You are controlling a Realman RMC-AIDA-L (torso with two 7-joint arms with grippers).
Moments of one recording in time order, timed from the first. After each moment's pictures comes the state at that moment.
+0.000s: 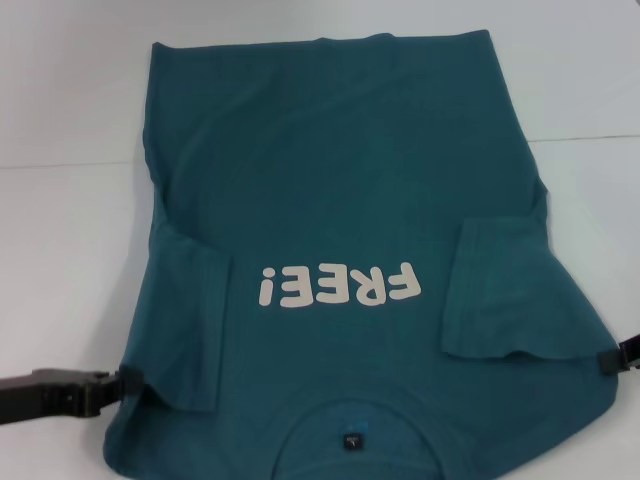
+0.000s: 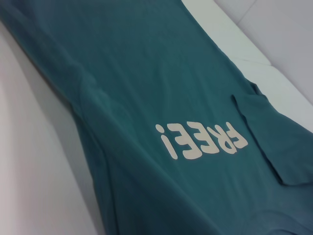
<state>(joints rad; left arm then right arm) -0.34 -2.16 0.72 1.04 2.22 1.53 -2.05 0.56 1.86 -0.56 -0.71 -2.50 -1.65 2.36</state>
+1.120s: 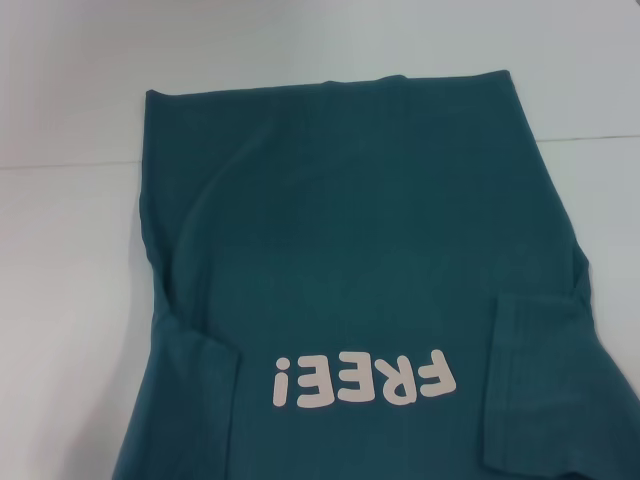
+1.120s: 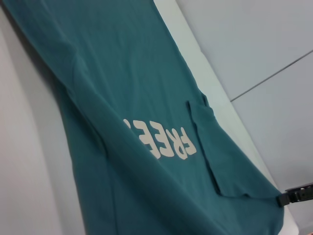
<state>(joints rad) -0.15 -2.17 0.64 1.06 2.15 1.88 -2.06 0.34 1.87 -0.50 -0.77 -2.50 -1.88 2.26</state>
